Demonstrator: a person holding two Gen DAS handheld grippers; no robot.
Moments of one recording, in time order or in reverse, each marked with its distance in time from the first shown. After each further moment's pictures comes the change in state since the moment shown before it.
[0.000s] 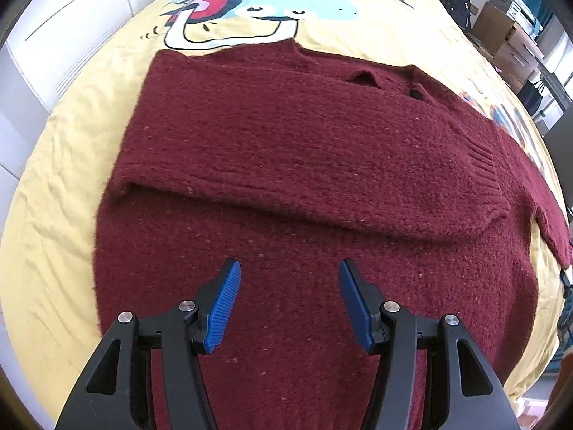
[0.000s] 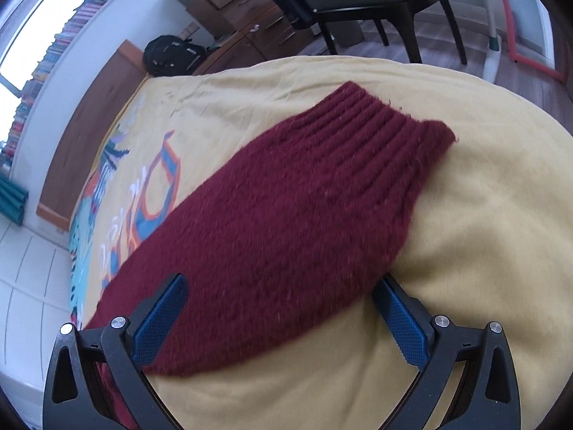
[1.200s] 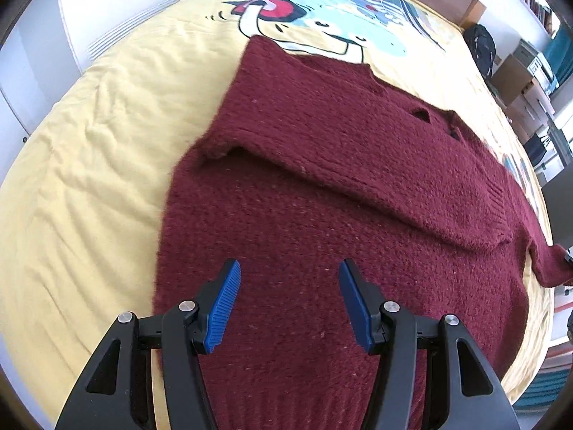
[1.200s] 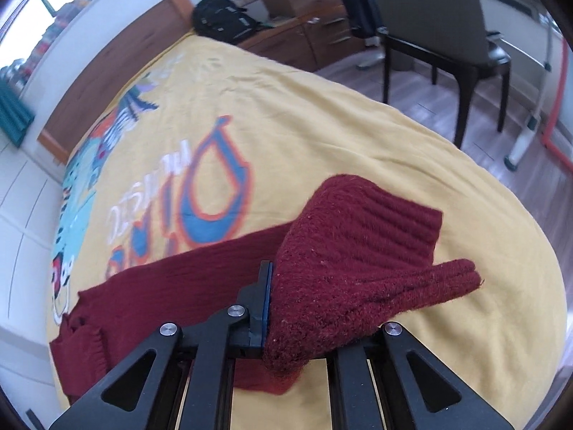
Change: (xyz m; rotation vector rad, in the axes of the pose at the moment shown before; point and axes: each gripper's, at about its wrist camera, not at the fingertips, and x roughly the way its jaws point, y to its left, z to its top) left arm -0.029 0.089 -0.030 -0.178 -0.068 -0.059; right arm -0.023 0.106 0.038 -0.305 0.078 -0.047
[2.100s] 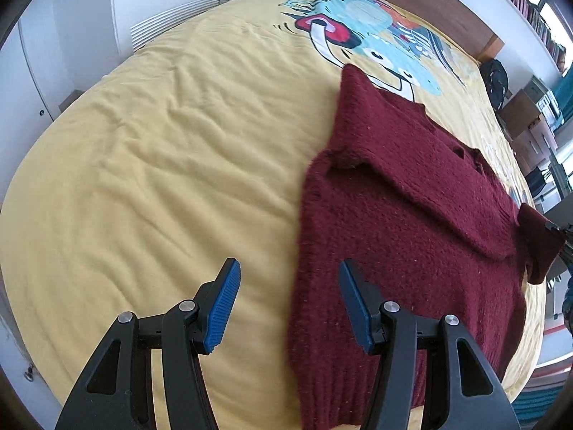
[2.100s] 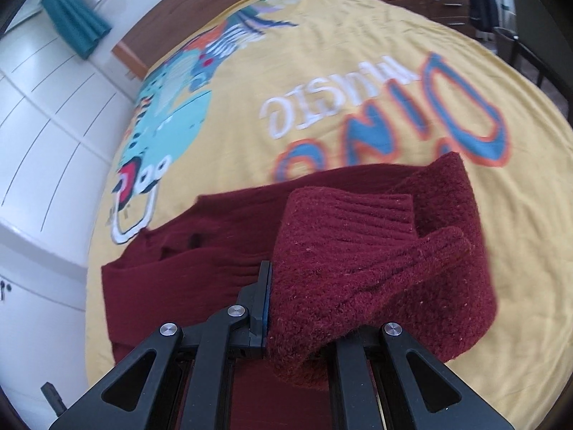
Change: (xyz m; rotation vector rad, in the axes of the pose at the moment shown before) left arm -0.049 0.110 -0.018 -0.104 -0.042 -0.025; right arm 0.035 0.279 -0.109 -0.232 0.189 0.219
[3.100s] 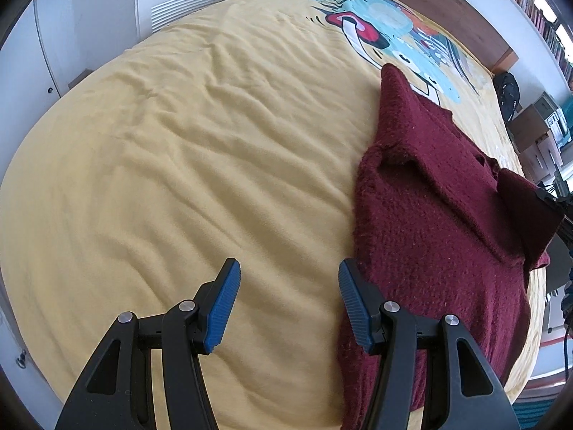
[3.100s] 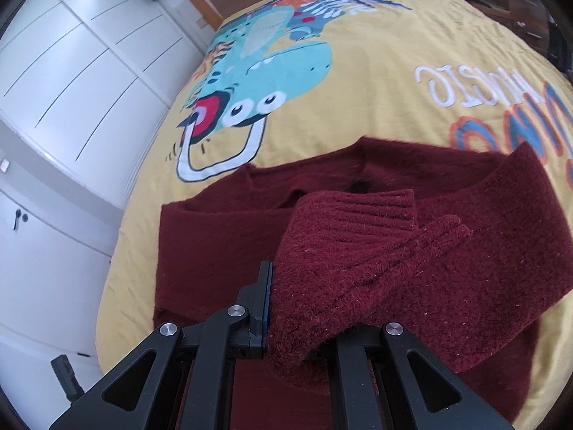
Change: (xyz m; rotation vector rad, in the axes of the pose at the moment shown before) left arm 0.007 0.046 -0.008 -0.060 0.023 -0.001; right arm 0.068 0.167 -0.055 -0.213 0.093 0.138
